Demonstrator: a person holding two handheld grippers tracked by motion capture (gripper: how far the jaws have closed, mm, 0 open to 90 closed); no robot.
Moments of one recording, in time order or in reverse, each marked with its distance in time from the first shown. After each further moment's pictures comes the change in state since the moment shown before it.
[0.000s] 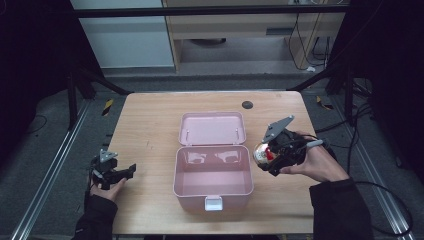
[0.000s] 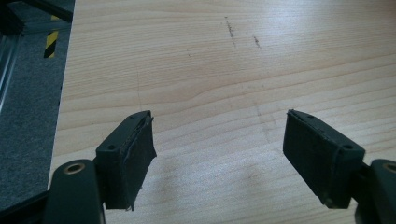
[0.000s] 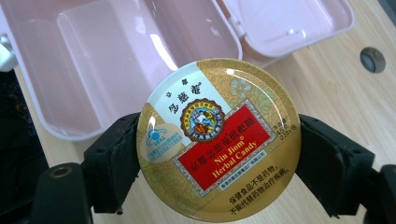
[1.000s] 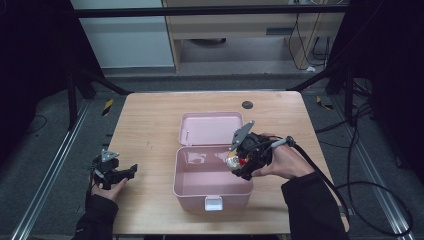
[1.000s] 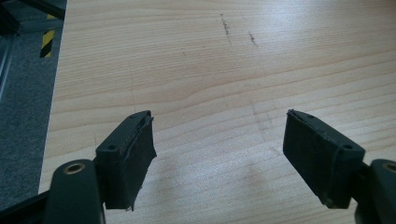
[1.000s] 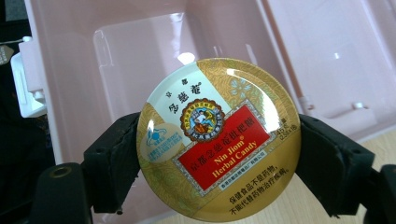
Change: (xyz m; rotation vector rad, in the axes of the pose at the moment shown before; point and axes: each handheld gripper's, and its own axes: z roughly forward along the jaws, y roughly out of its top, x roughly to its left) left arm -0.002 0.000 0.003 0.008 -0.008 0.005; right arm 0.028 0.049 0.046 0.023 0.098 -0.145
